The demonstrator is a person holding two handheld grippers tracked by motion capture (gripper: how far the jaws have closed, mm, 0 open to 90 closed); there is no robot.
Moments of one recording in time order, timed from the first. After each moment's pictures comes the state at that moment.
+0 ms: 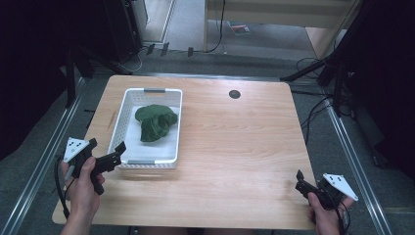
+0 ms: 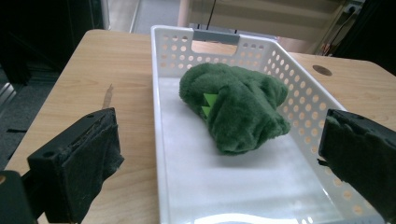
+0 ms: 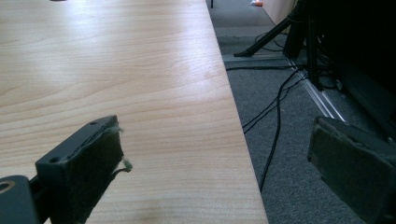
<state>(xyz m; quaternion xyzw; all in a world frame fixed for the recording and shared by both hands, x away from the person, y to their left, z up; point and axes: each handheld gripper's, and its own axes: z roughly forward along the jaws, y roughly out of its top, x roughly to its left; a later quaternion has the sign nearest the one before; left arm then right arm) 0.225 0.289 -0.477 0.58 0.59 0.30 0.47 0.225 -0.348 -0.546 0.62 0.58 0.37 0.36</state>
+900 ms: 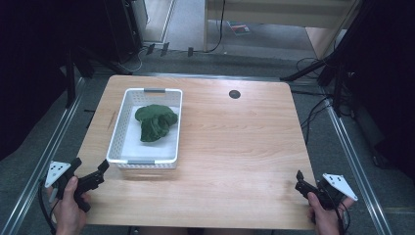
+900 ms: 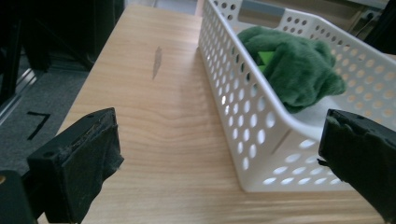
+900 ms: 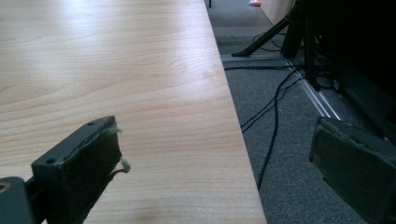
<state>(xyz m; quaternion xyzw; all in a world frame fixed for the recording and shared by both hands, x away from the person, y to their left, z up) 0.190 0.340 -0.535 0.56 0.61 0.31 0.47 0.224 -0.347 -0.546 0.63 0.58 0.36 0.37</state>
